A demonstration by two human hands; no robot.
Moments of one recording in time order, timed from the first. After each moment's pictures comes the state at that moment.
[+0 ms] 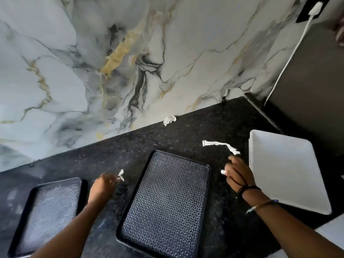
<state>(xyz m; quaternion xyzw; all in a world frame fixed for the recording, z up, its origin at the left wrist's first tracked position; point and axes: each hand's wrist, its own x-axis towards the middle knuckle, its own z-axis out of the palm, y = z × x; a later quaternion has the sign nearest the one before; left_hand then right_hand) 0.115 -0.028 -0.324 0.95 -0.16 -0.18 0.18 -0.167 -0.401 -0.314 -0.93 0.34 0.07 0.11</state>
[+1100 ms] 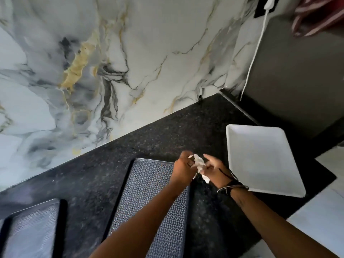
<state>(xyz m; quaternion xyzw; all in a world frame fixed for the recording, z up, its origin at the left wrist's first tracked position) -0.052 -0.310 -0.306 0.79 -0.32 -0.29 0.43 -0.170 -0.401 -0.295 -0.72 0.42 -0.08 0.54</state>
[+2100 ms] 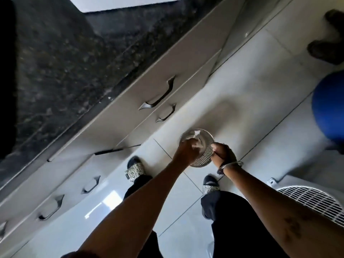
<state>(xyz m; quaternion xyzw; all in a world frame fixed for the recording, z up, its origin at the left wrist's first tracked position) -0.515 -0.263 -0.629 0.74 -0.35 -0.53 0.20 -0.655 -0.318 -0.643 -0.65 0.62 0.14 0.41</state>
